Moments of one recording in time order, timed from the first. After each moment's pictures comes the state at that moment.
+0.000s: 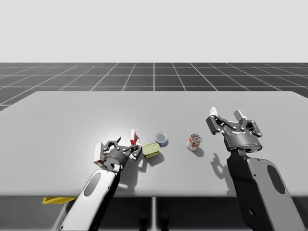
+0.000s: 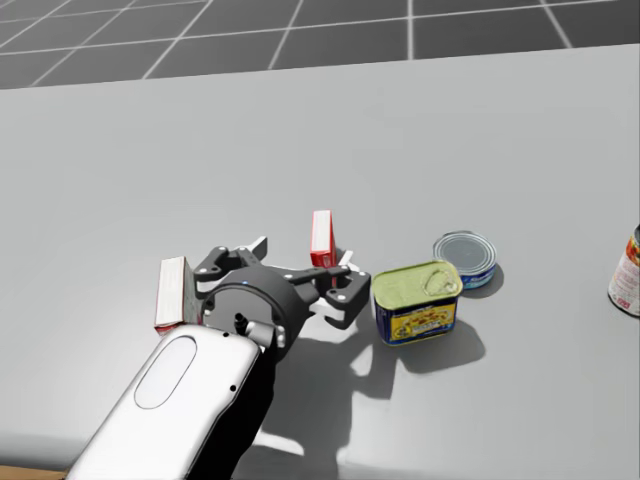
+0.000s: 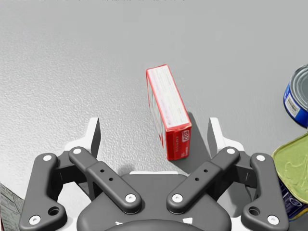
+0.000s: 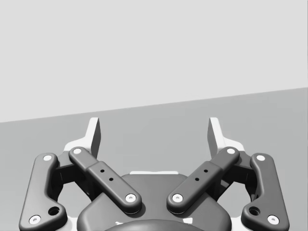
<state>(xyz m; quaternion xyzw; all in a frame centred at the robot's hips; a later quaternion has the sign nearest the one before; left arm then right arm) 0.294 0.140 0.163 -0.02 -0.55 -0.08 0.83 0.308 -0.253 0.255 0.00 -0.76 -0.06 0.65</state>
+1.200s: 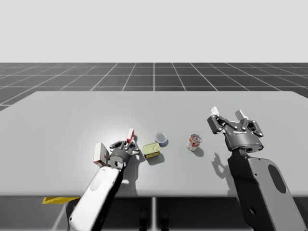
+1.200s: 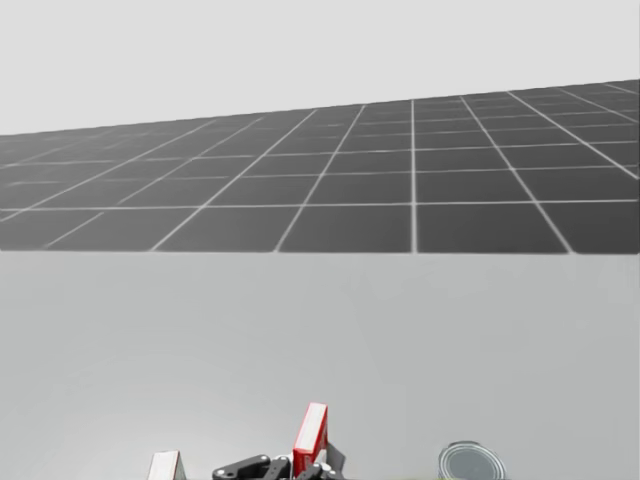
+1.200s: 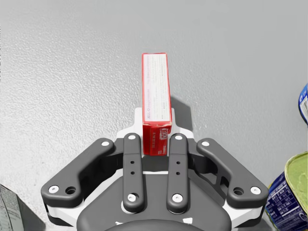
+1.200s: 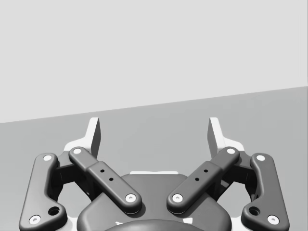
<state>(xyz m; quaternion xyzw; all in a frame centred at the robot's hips) 0.304 0.135 0.150 -0.01 -0.53 -0.05 0.85 0.309 -0.257 0.254 0.00 -0.76 -0.06 0.65</state>
